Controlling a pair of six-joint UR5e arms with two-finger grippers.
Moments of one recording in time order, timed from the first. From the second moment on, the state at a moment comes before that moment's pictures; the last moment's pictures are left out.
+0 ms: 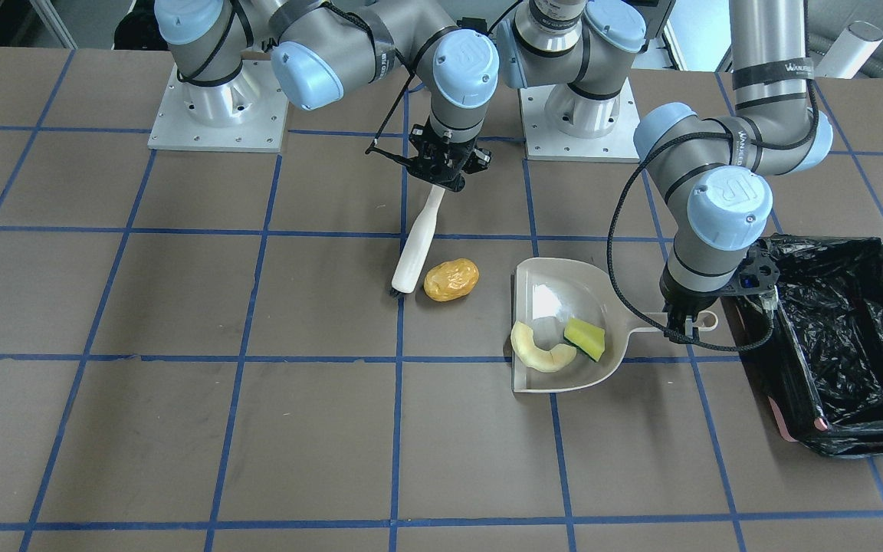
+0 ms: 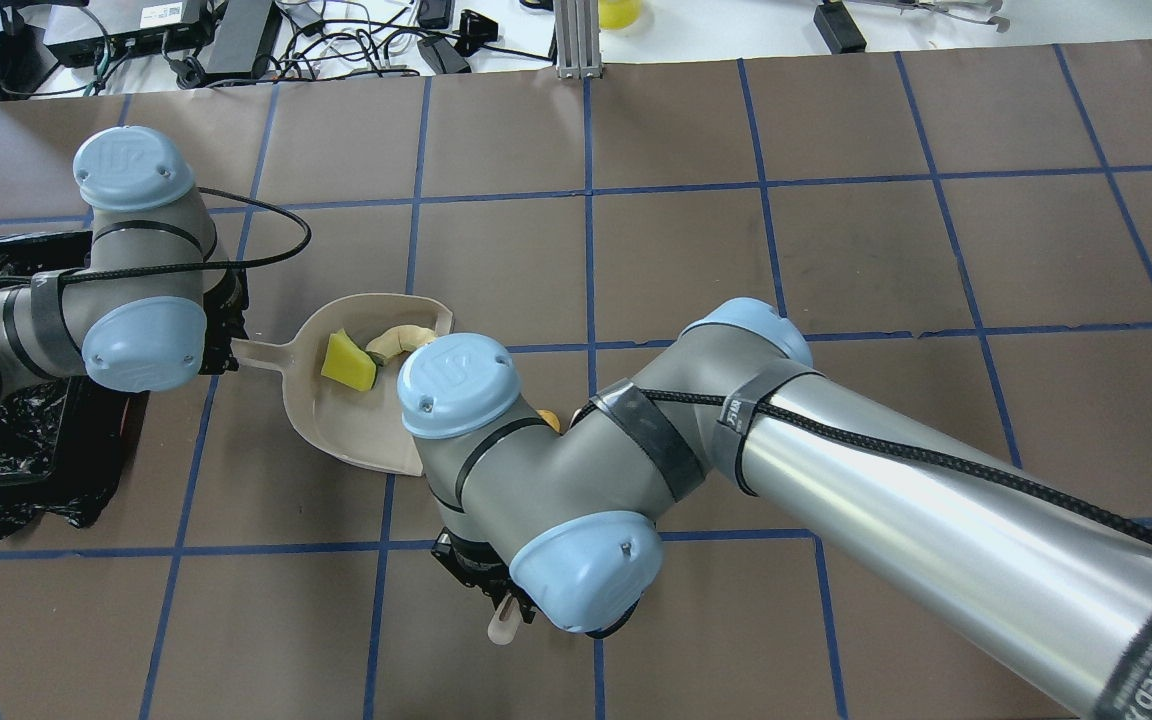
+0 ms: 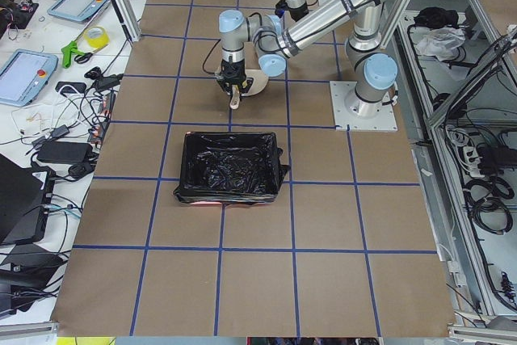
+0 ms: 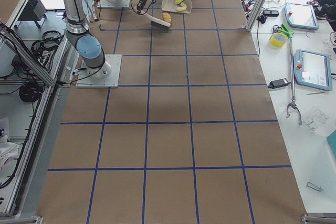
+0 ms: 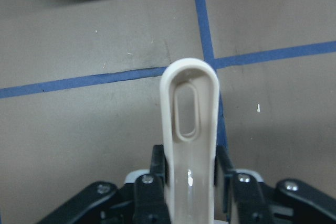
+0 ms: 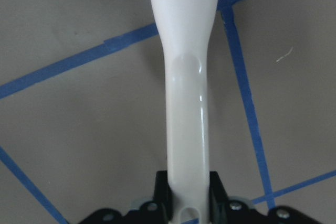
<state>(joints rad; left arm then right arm) -1.37 -1.82 -1.98 -0.89 1.81 -1.25 2.27 -1.30 1.84 -1.84 -1.36 1.03</state>
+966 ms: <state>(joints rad) -1.38 -1.82 -1.97 -0.89 1.81 -1.27 2.31 -1.01 1.46 -1.84 -1.35 1.03</state>
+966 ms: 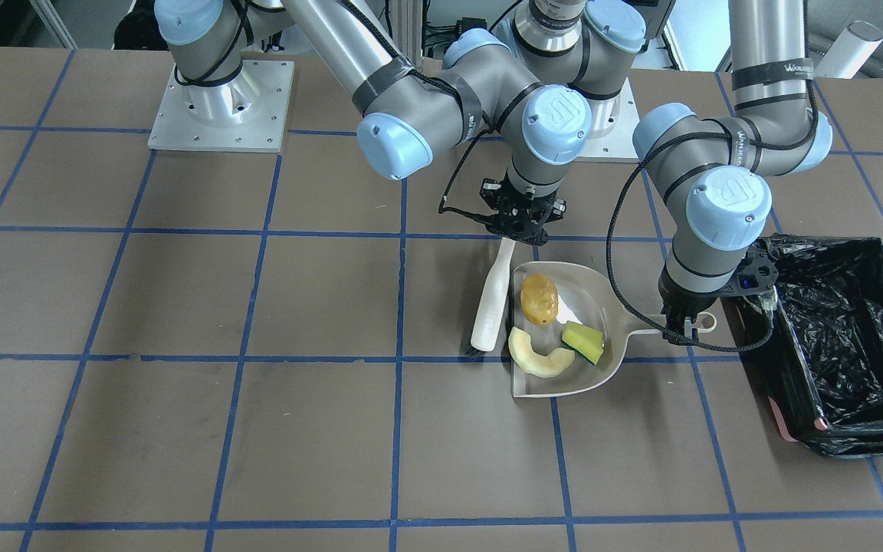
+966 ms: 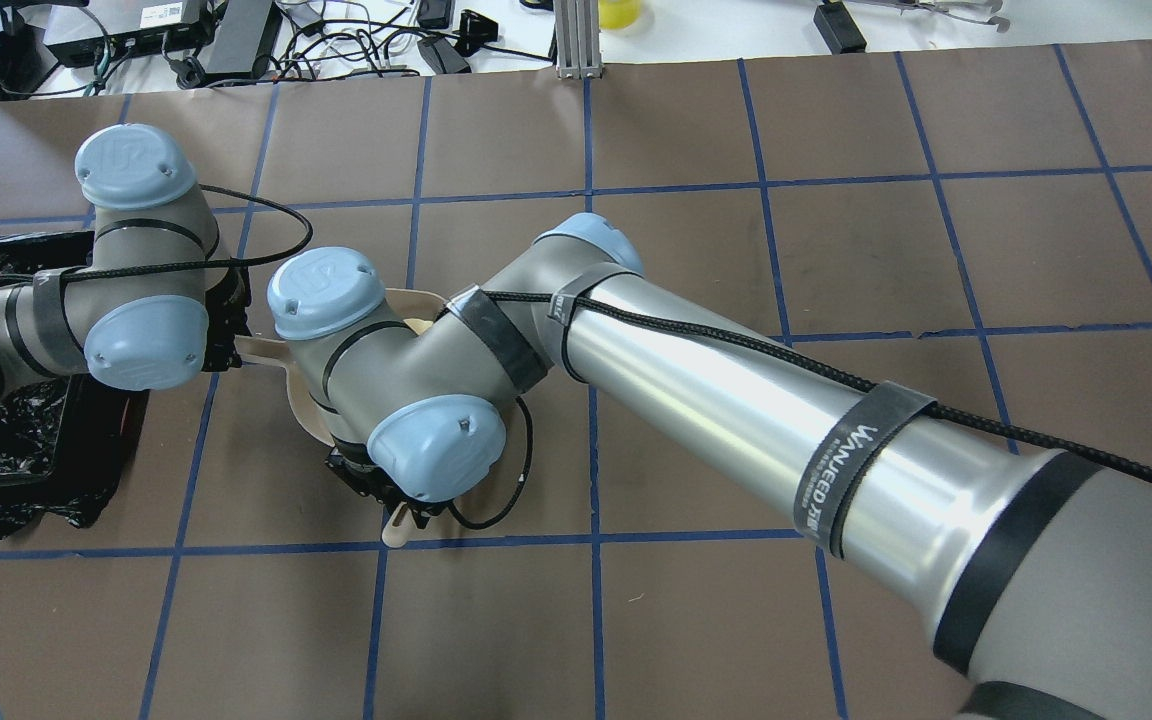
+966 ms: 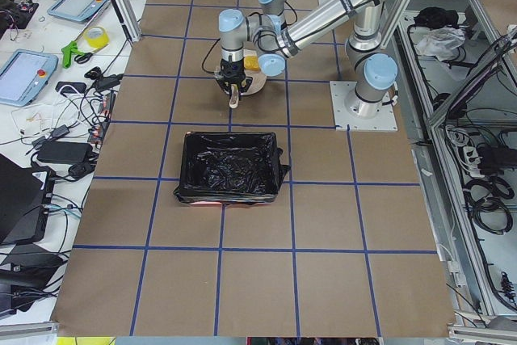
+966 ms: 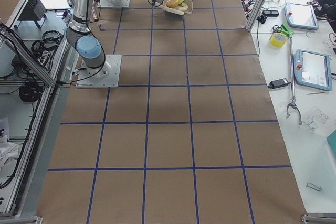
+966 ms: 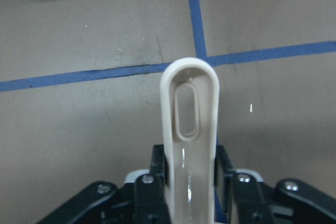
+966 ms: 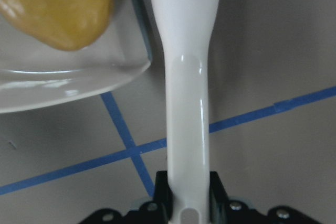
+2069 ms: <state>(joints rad) -1.38 -1.81 -1.95 -0.87 1.79 -1.26 2.28 -0.96 1.33 -1.73 -1.41 0.84</state>
